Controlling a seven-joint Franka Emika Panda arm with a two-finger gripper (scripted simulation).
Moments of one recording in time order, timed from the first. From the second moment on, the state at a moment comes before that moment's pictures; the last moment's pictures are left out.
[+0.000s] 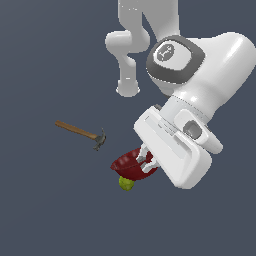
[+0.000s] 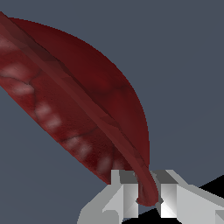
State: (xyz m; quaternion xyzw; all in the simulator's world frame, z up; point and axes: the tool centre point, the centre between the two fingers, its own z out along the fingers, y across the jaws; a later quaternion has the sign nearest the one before) arm 0.177 0.036 0.312 0.57 0.73 -0.09 0.37
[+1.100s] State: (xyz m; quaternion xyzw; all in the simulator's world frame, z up) arm 0.109 0.106 0.429 0.53 0.72 0.06 0.45
